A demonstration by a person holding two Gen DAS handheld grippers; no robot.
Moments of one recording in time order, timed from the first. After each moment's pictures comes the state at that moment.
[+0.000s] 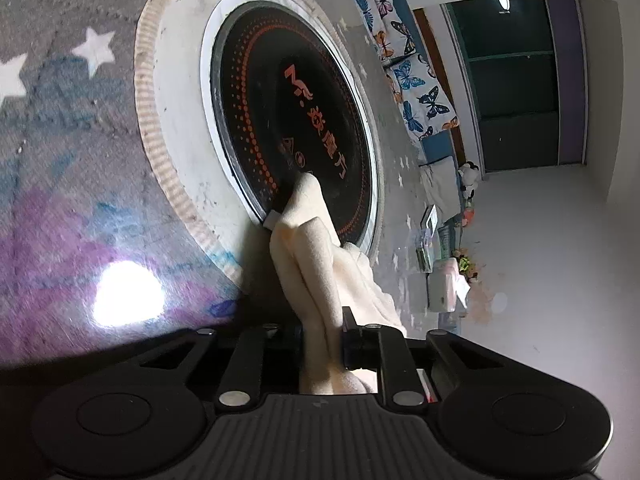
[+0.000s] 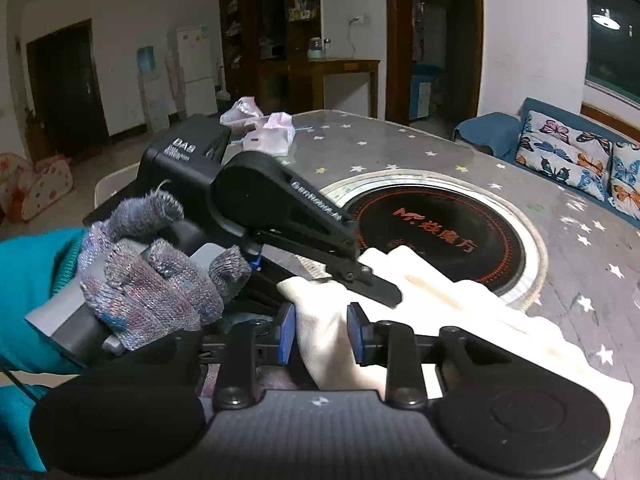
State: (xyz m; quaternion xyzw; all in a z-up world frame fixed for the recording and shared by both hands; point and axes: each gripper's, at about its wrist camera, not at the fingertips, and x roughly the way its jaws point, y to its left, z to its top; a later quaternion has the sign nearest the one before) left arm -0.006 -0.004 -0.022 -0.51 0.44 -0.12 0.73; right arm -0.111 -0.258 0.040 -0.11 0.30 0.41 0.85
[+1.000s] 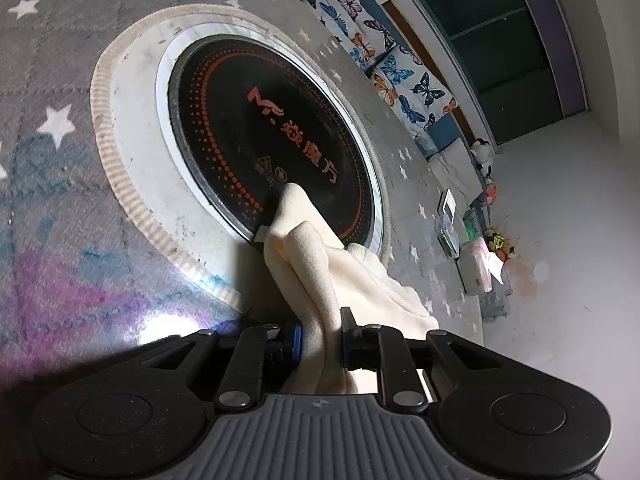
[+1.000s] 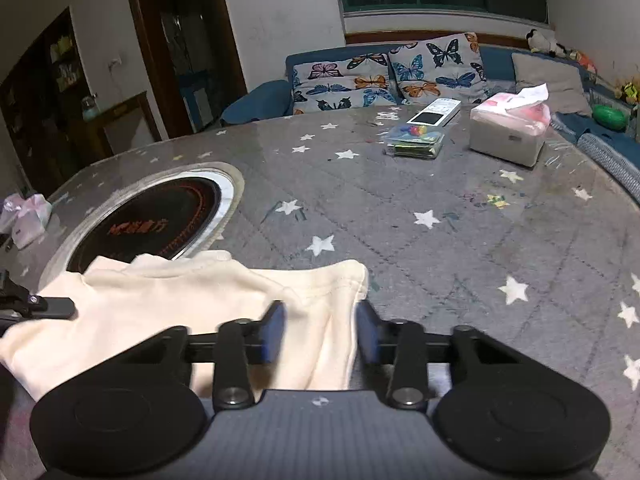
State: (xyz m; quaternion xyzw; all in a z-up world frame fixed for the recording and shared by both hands) left arm -0.008 -0.029 -0.001 -0.40 0.43 -0.11 0.80; right arm -0.039 -0.419 -0.013 0.05 0.36 0.12 0.93
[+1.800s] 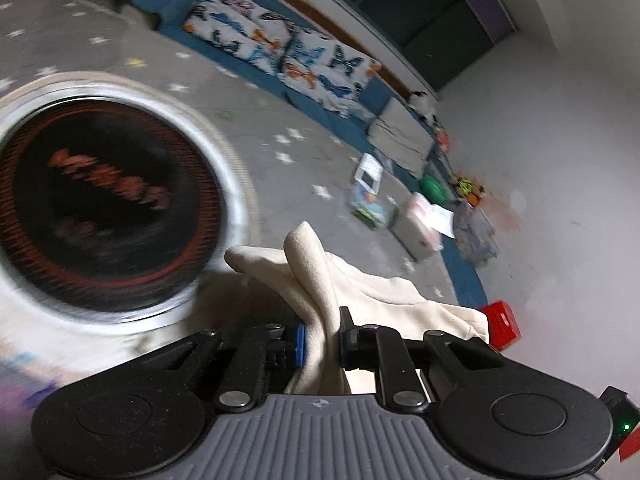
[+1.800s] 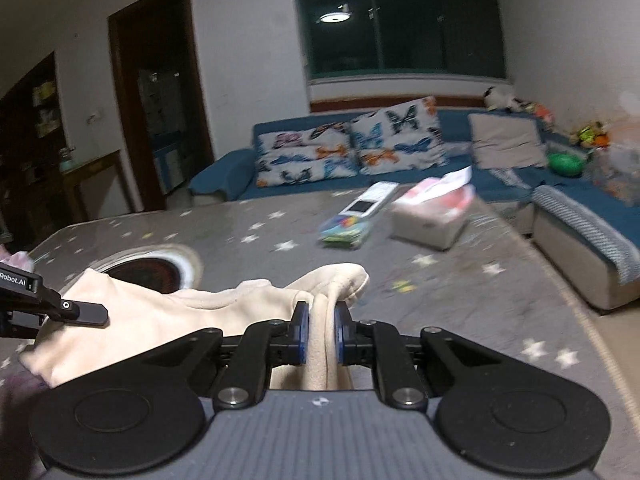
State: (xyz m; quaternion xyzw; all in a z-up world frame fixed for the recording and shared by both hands) left arm 0.035 -0.137 0.065 -0.28 0.40 -0.21 0.85; right arm -0.074 -0.480 0.052 0.05 0.26 0.04 0.96
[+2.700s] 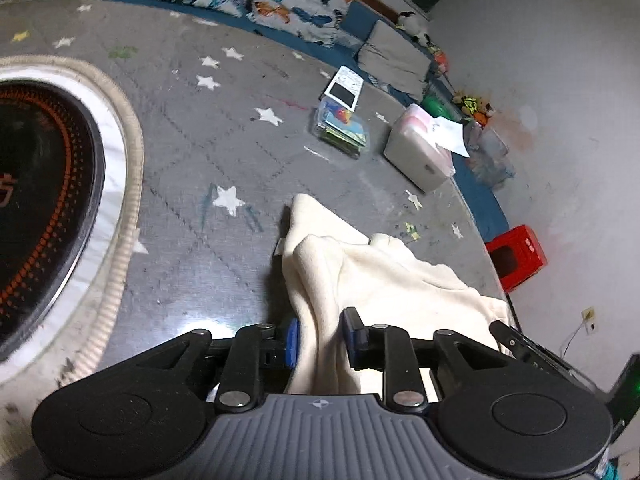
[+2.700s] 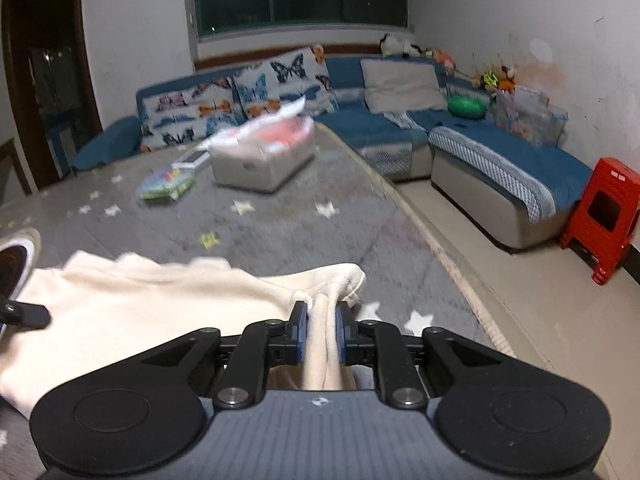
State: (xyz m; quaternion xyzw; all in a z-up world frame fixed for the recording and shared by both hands) left arm 0.099 -0.241 0.022 -0.18 0.47 -0.24 0.83; right arm -0.034 -0.578 -0.011 0.06 0.34 -0.10 0.93
